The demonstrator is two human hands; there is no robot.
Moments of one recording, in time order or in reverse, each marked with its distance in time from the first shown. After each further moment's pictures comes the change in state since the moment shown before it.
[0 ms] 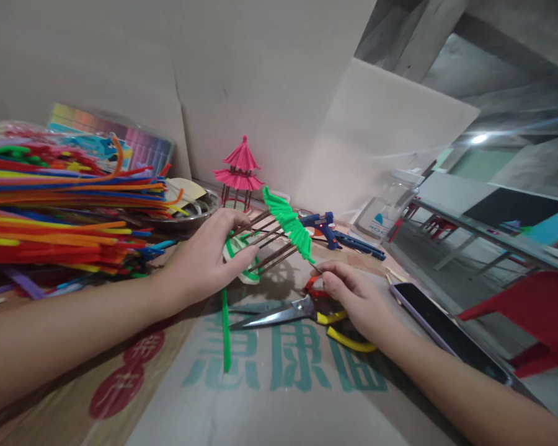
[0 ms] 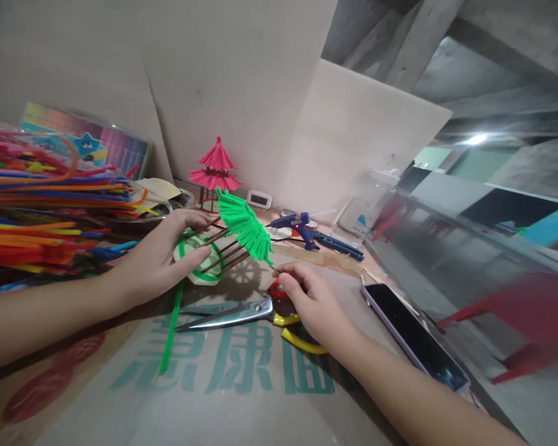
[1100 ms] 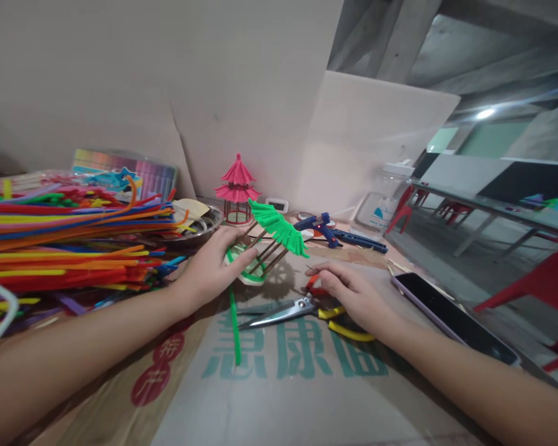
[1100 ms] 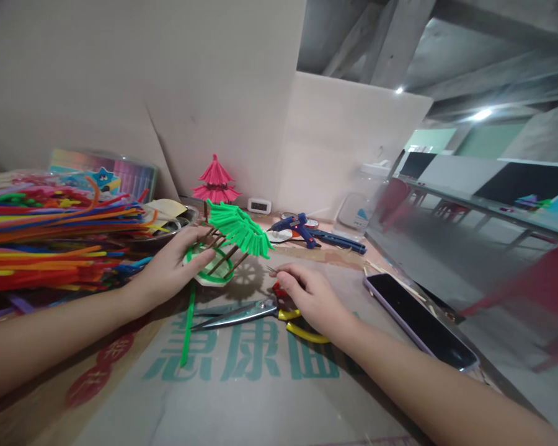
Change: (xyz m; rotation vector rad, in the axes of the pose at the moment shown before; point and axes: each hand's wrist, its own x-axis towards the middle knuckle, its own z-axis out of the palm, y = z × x) left_hand 0.002 -0.005 0.000 -0.057 -0.043 -0.135; right_hand -0.002 -0.007 0.001 0.039 -0.066 -0.052
